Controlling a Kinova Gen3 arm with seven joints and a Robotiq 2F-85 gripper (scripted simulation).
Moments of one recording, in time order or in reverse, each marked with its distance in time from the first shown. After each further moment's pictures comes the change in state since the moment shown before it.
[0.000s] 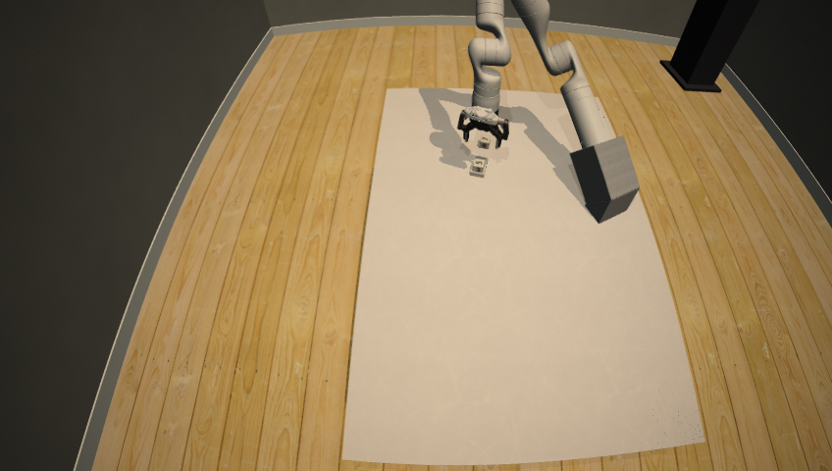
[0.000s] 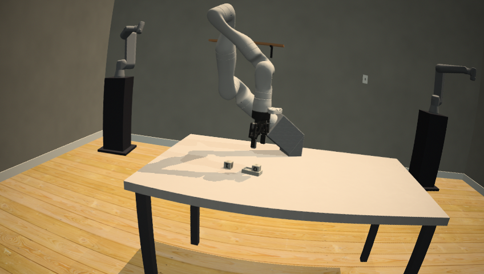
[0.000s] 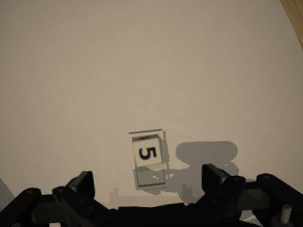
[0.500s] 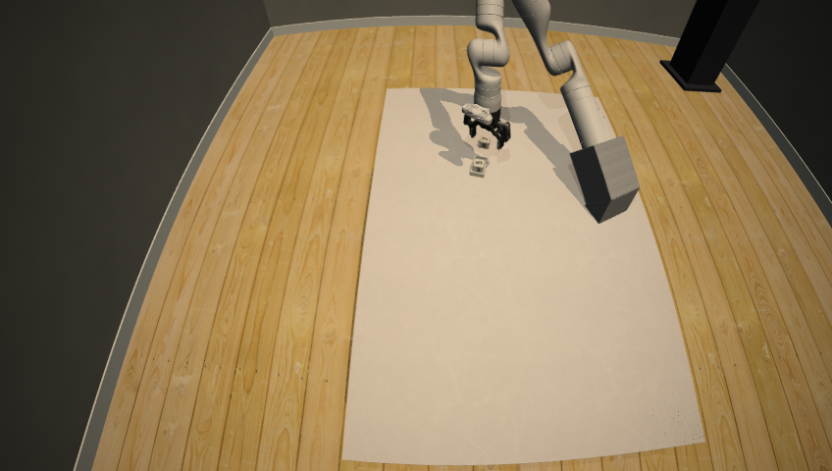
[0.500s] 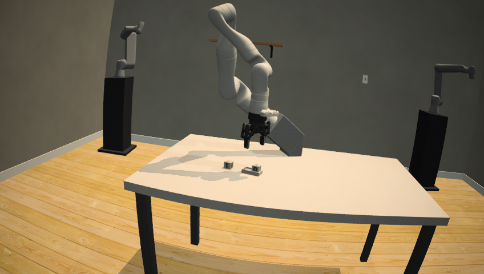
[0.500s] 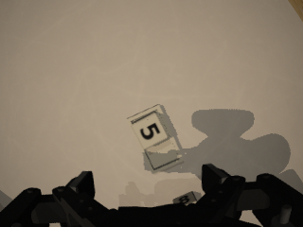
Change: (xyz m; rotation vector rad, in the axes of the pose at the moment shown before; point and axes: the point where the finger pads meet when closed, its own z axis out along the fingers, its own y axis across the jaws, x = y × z) arm -0.020 -0.009 0.009 0.039 -0.039 0.316
